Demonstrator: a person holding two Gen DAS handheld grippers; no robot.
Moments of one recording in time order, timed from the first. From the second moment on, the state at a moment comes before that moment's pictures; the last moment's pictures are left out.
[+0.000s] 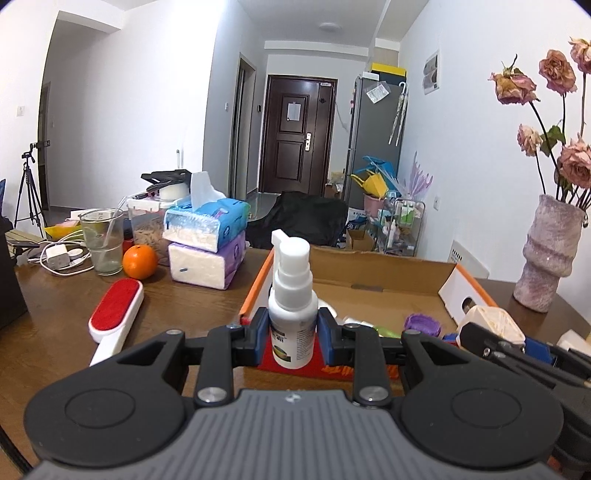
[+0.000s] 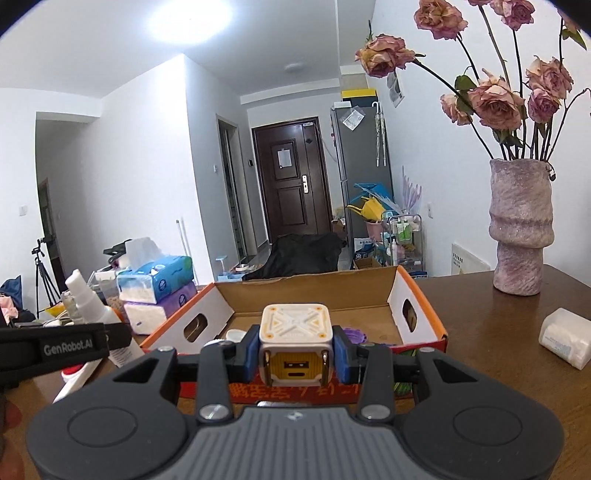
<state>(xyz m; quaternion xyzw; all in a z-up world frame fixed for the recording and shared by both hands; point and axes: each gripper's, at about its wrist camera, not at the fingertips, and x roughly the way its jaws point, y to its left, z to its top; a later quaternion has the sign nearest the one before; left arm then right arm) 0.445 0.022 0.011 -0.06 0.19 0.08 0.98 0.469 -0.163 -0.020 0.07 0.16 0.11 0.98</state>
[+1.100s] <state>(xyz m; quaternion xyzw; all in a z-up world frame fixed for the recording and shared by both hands) 0.561 0.008 0.011 -0.07 0.19 0.05 0.98 0.572 -0.173 -0.036 0.06 0.17 0.08 0.98</state>
